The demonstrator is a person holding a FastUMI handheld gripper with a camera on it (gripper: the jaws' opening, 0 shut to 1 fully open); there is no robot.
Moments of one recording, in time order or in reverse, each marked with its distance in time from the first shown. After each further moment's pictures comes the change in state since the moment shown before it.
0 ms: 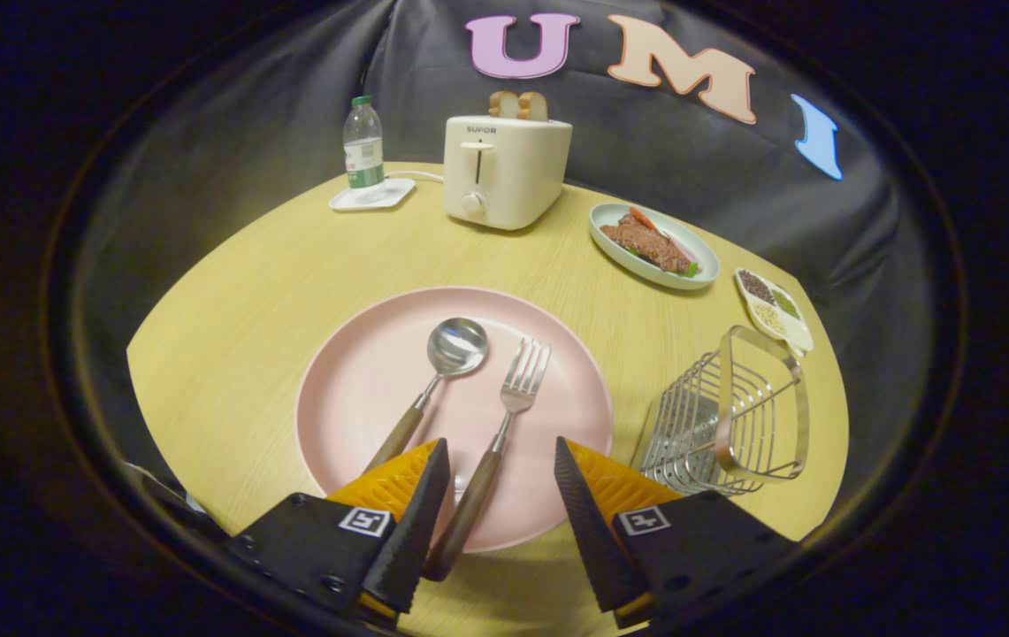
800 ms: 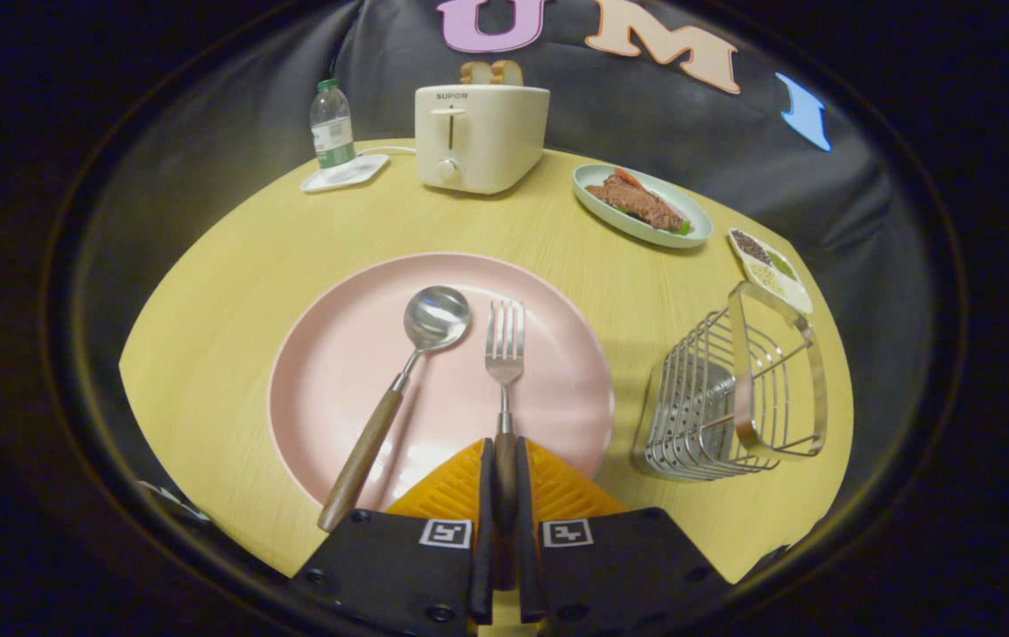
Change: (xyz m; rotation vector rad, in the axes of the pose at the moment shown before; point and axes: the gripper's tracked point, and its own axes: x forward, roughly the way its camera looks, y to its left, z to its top) arm 0.009 -0.005 -0.013 0.081 0.086 -0.042
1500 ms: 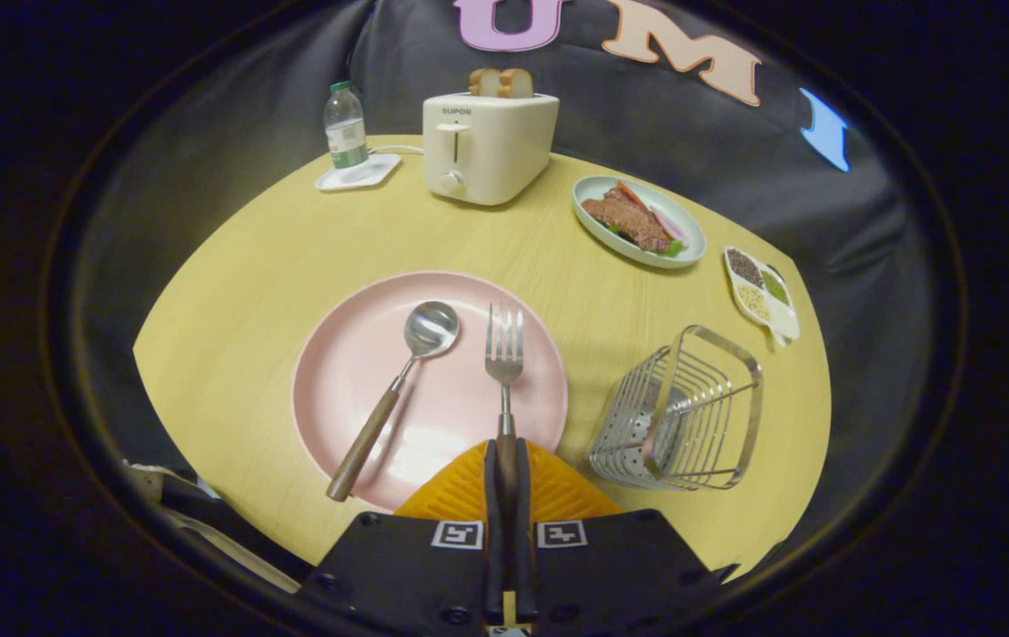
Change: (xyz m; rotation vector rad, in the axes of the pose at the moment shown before) arm -0.043 -0.025 0.026 -0.105 0.048 0.046
